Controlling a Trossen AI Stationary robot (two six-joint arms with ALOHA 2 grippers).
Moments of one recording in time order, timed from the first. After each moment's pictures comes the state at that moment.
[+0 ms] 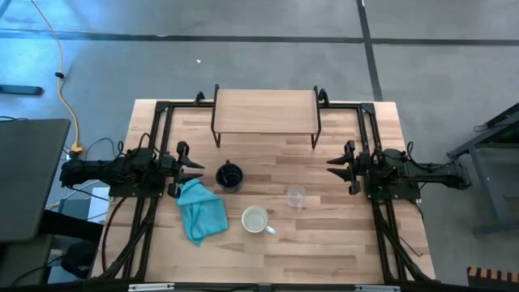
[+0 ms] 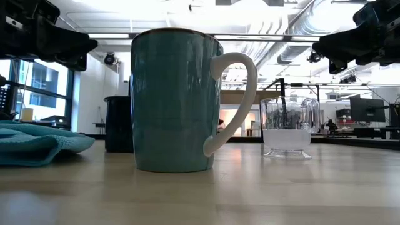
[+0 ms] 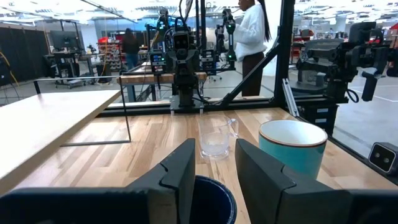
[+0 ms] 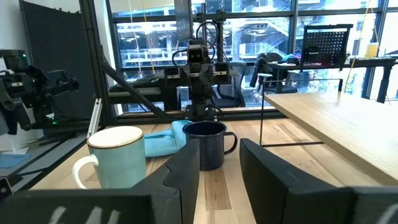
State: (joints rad) left arm 0.13 0.01 0.01 0.03 0.09 0.04; right arm -0.03 0.00 0.01 0.09 -0.02 0.03
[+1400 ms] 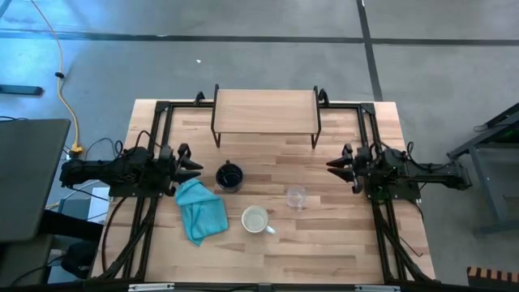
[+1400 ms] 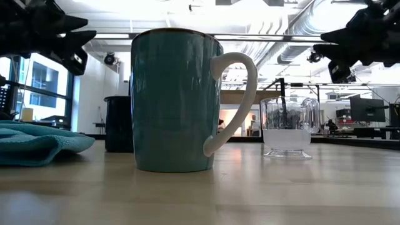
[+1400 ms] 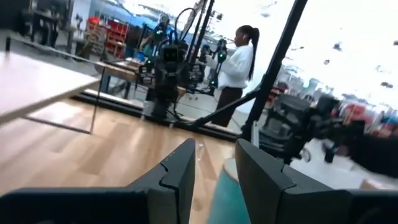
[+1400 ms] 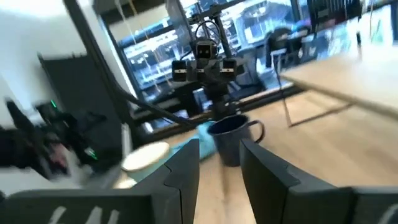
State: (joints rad) left arm 0.13 0.01 0.01 0.12 0.12 -0.36; right arm -0.03 0.00 0.01 0.09 -0.05 0.37
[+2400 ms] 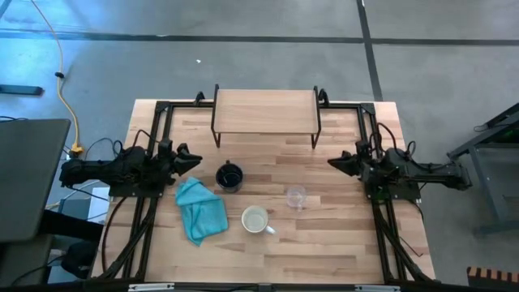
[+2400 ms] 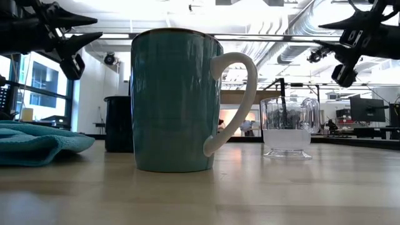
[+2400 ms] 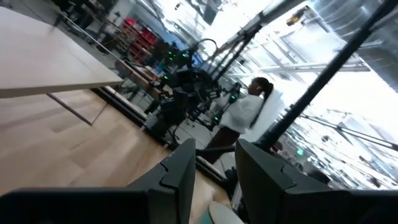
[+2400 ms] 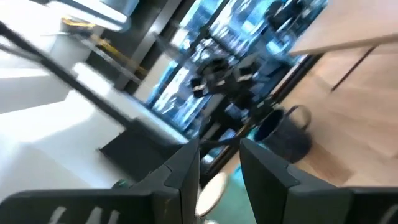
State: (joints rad) left arm 0.13 0.01 0.01 0.18 -0.07 -0.69; right arm -0.03 0.00 0.01 0.16 0.02 0.89
